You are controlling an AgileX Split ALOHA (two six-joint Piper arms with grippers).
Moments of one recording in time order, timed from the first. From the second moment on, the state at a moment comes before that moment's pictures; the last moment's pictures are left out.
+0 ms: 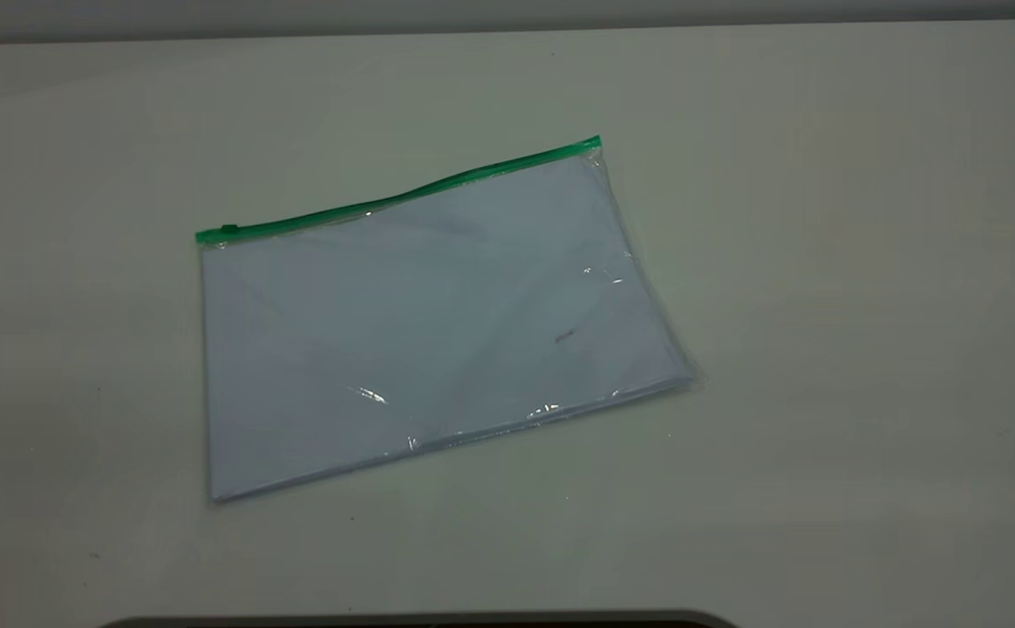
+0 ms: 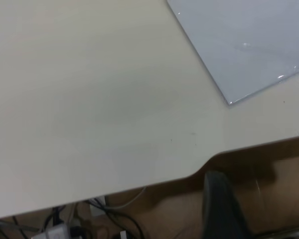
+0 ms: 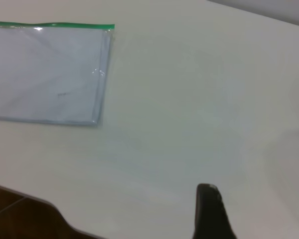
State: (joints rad) left arm -0.03 0.14 -0.49 -0.11 1.14 0.16; right arm 0.07 -0.02 -0.48 0.14 1.14 -0.26
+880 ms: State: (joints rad) left arm -0.03 -0.02 -0.49 0.00 1.14 0.01; right arm 0.07 -0.02 -0.48 0.14 1.14 -0.26
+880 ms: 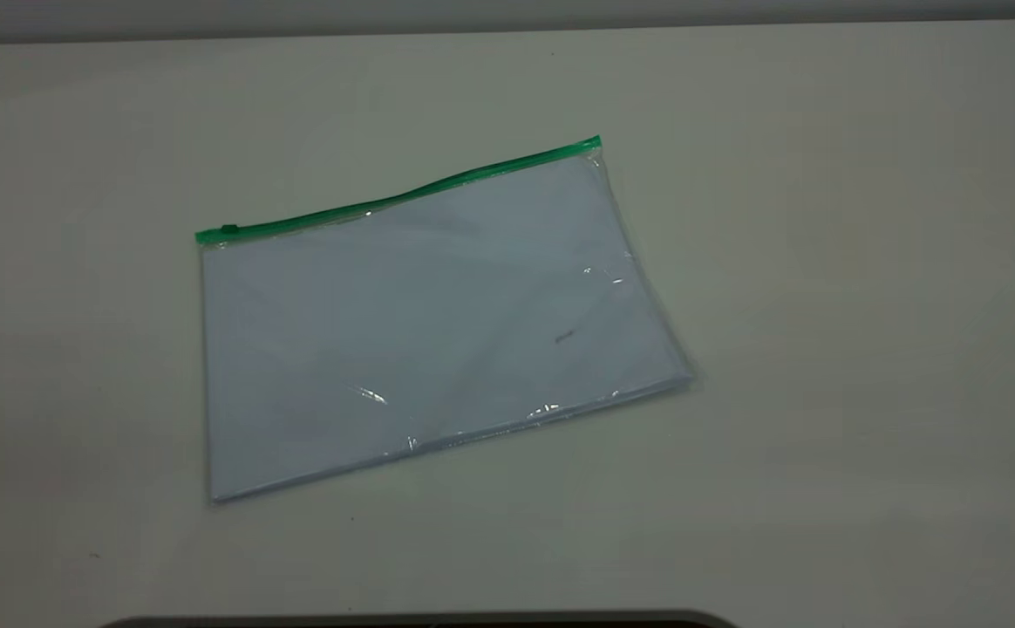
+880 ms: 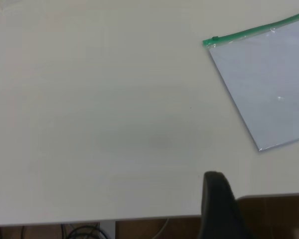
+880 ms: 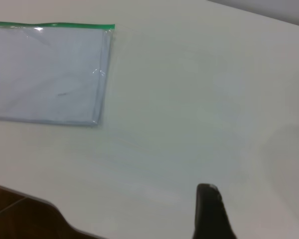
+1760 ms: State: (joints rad) left arm -0.03 -0.02 -0.49 0.00 1.14 0.01; right arm 0.07 -0.02 -0.48 0.01 1.13 -0.12
